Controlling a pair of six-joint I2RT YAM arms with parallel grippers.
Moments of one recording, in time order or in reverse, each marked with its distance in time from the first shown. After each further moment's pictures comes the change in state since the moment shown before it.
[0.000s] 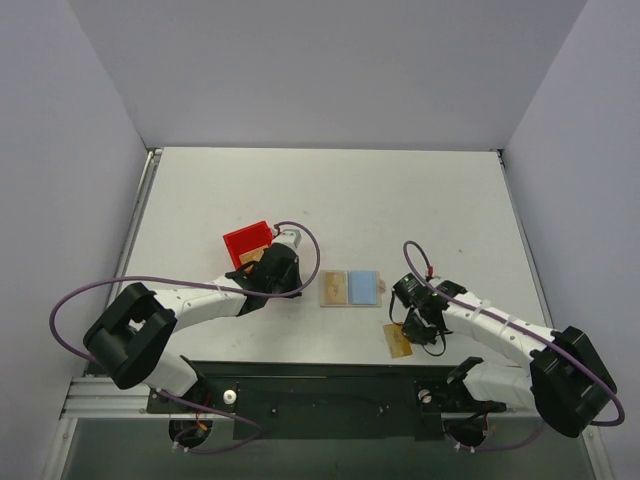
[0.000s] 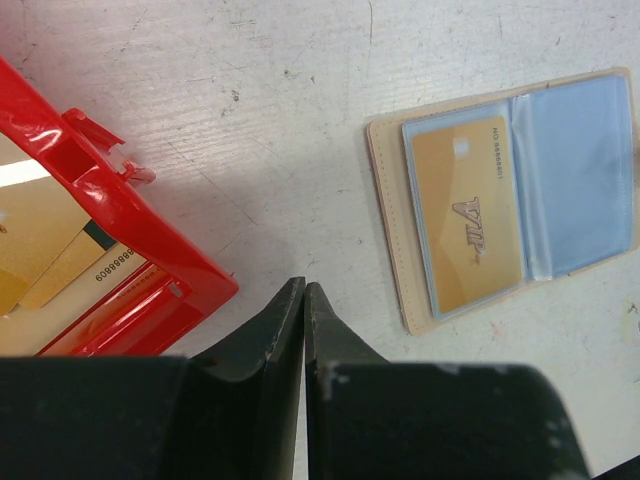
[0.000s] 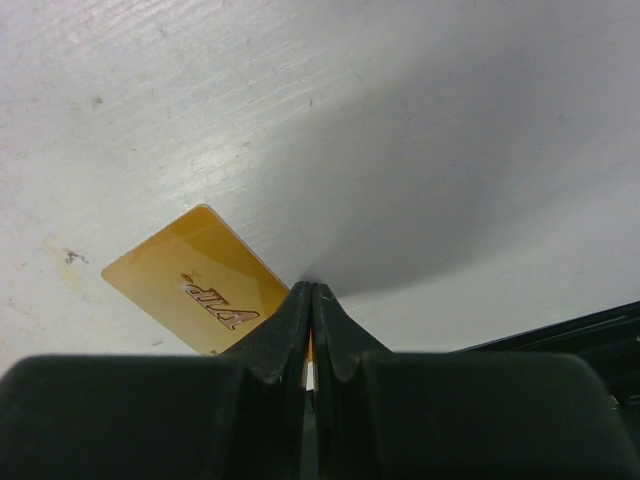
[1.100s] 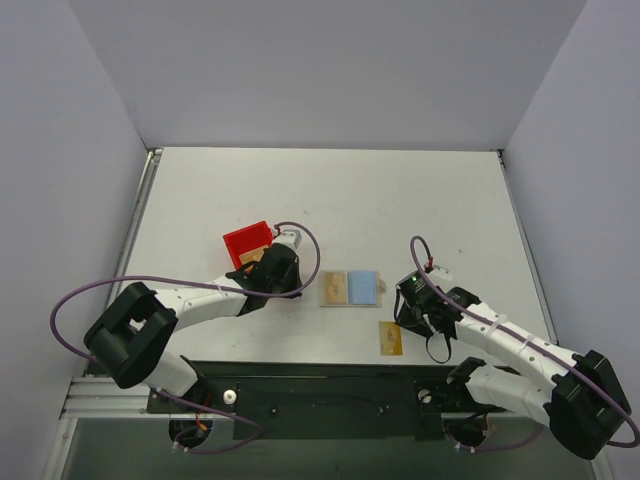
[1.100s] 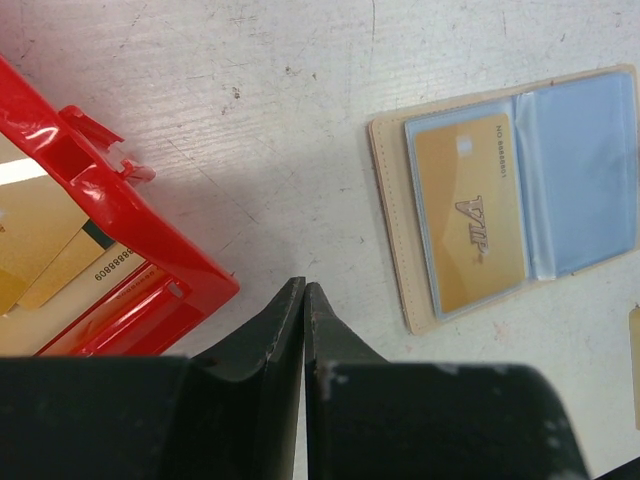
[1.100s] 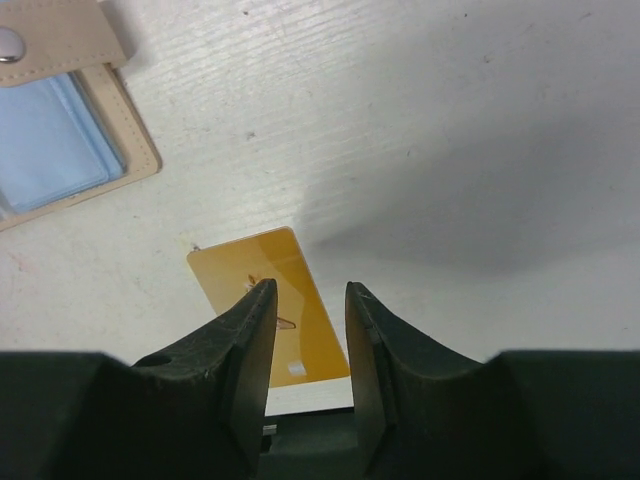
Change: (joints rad) left arm 0.000 0.005 0.000 0.000 0.001 0.000; right arm 0.023 -0.150 -0.002 0.096 0.032 -0.053
